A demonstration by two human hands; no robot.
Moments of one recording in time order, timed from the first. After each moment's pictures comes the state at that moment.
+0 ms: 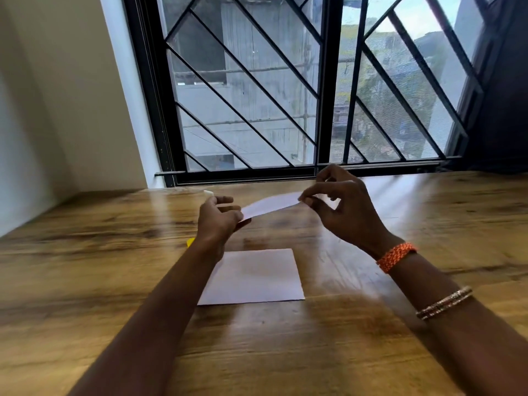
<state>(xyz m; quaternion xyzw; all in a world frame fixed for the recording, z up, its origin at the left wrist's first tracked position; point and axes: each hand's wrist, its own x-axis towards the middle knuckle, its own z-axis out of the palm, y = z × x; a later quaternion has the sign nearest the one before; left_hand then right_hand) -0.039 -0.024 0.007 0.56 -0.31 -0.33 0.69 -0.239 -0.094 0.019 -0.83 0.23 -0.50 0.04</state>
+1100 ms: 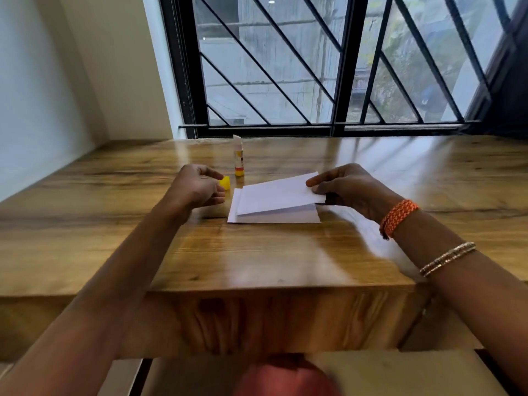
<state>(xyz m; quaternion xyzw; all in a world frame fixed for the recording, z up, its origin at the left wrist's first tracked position) -0.004 0.083 0.010 0.72 -0.36 -0.27 0.52 -0.233 -0.021 0.008 -0.66 0.43 -0.31 0.54</state>
